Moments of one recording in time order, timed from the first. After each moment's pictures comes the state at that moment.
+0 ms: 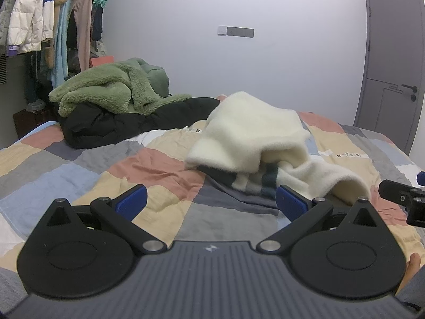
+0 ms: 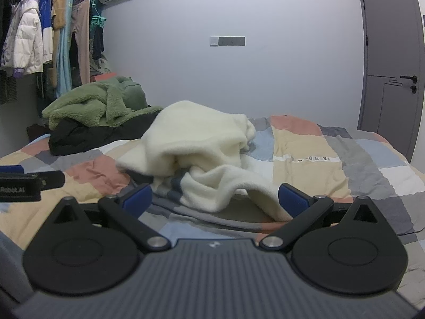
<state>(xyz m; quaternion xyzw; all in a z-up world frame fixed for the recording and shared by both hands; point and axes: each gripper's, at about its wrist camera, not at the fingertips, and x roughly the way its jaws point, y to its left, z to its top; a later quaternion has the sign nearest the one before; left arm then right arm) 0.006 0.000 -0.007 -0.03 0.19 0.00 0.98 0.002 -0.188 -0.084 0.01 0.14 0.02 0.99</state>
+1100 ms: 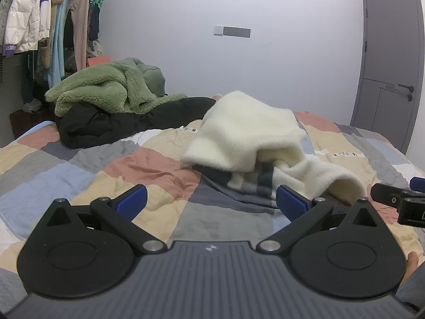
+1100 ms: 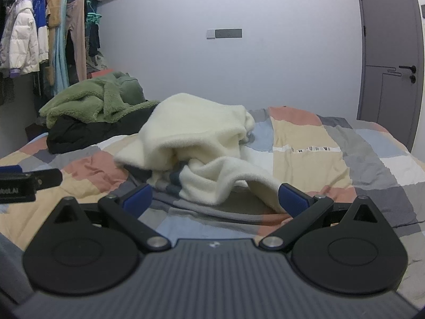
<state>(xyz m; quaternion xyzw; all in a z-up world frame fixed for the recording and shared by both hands) 0.005 -0.003 -0.008 -0.03 0.19 -0.01 0.98 0.006 -0.186 -0.090 0.02 0.15 0.01 0.99</state>
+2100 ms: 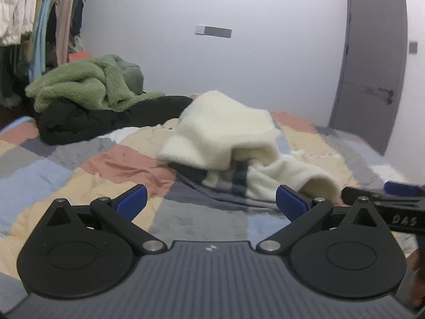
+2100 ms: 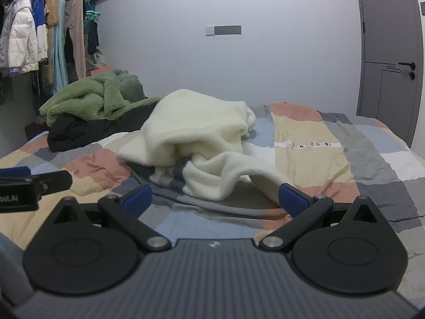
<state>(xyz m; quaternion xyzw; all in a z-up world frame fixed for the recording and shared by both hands) -0.002 -0.004 -0.007 -0.06 0.19 -0.07 0.98 0.002 -0.179 -0.090 0.03 0.16 0.01 0.99</state>
